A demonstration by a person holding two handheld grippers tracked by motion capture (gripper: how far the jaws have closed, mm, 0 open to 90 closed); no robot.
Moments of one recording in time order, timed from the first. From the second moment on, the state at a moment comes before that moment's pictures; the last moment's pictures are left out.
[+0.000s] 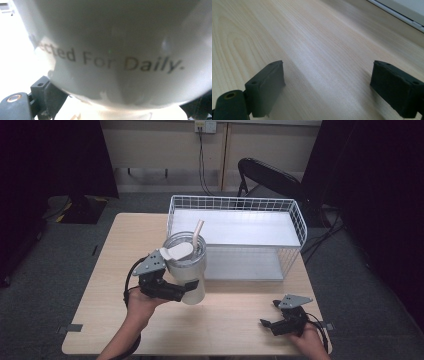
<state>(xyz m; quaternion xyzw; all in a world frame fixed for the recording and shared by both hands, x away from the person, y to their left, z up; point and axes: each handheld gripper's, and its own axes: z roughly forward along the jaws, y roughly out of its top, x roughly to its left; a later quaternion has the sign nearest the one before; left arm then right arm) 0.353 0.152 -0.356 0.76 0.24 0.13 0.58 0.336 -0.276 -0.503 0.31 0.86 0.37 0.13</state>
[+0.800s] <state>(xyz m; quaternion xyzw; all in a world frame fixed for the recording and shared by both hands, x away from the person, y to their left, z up) 0.368 0.138 -0.311 0.77 0.23 0.13 0.58 0.336 -0.276 -0.503 0.31 0.86 0.37 0.13</state>
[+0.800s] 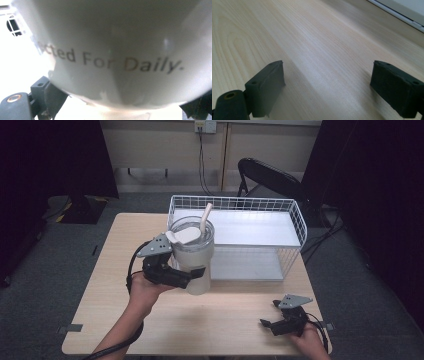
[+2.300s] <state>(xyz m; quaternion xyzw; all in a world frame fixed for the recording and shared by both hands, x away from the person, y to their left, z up) 0.396 0.093 -0.235 0.78 0.21 0.10 0.59 0.336 -0.276 -0.503 0.31 0.86 0.37 0.14</state>
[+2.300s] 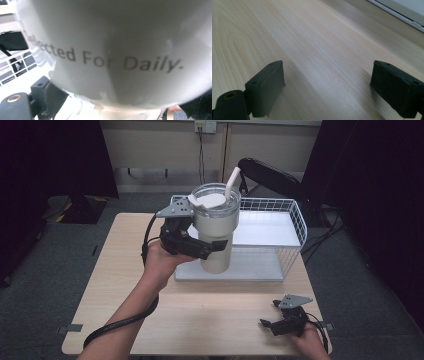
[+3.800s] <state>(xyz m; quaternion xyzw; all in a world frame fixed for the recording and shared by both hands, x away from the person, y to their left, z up) 0.449 0.066 -0.204 0.77 0.24 0.14 0.58 0.336 -0.276 -0.503 0.31 0.86 0.37 0.13</state>
